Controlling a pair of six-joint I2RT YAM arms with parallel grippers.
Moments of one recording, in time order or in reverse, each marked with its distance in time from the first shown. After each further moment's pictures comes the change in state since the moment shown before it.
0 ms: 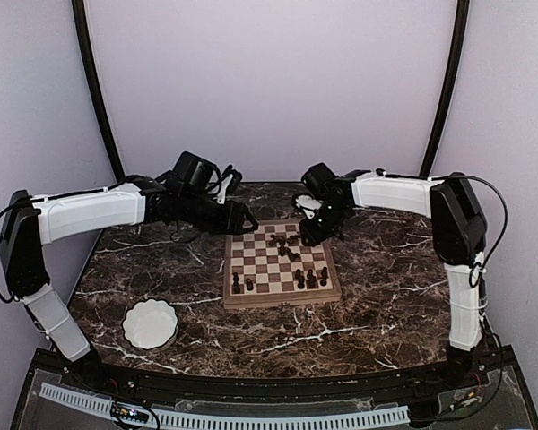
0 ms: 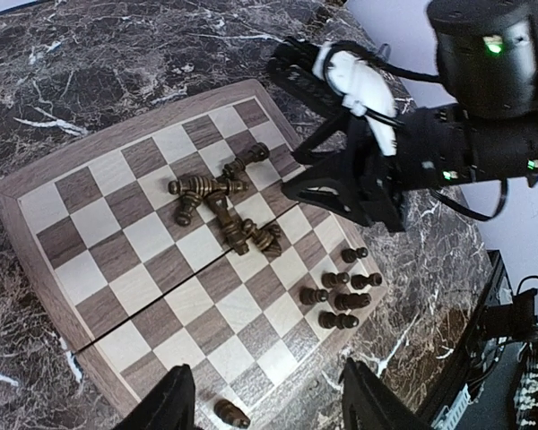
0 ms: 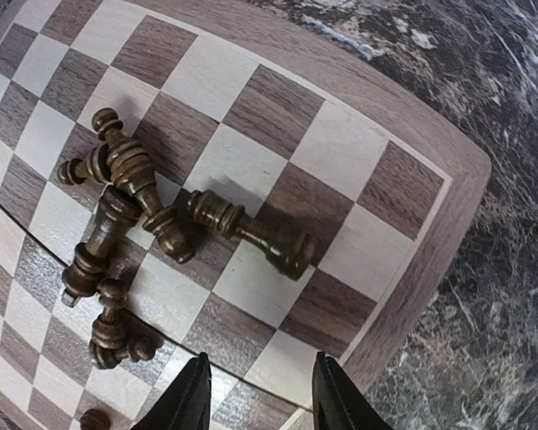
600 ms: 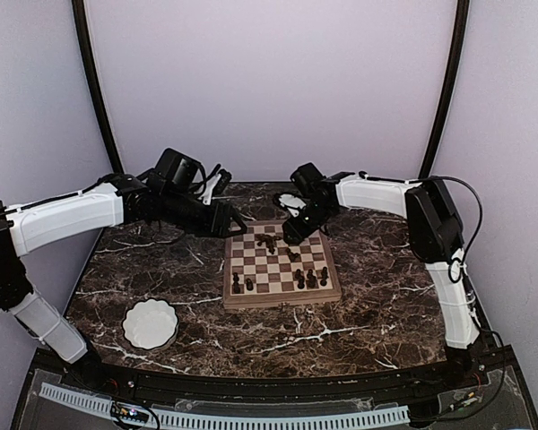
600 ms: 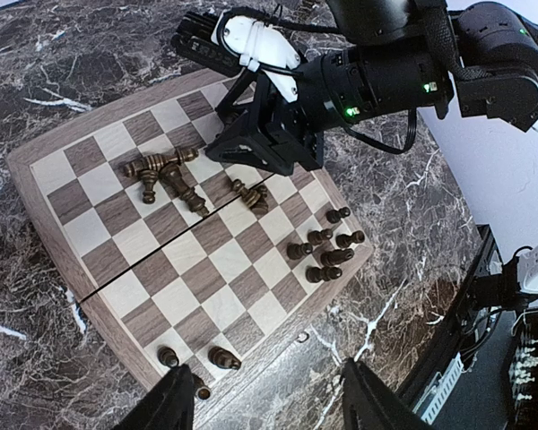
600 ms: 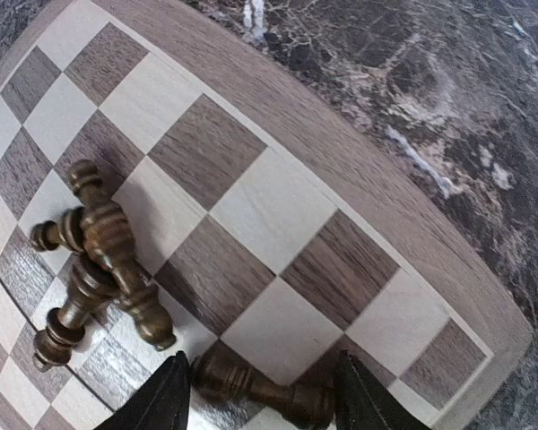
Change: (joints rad) left arm 0.000 -0.158 -0.060 -0.113 0.033 0.022; right arm -0.007 0.194 0.198 0.058 -0.099 -0.172
